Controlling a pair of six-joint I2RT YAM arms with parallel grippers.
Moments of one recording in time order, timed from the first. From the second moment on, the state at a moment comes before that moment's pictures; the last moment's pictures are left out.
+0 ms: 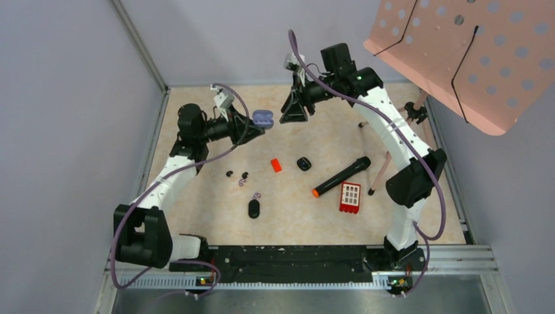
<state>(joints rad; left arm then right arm) -0.18 1.30 0.91 0.33 1.03 -0.22 0.51 1.90 2.12 -0.90 -0.99 -0.35</state>
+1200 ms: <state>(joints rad) 0.31 1.12 0.79 0.15 0.76 -0.46 0.86 2.32 1.92 -0.78 -0.76 -0.76</state>
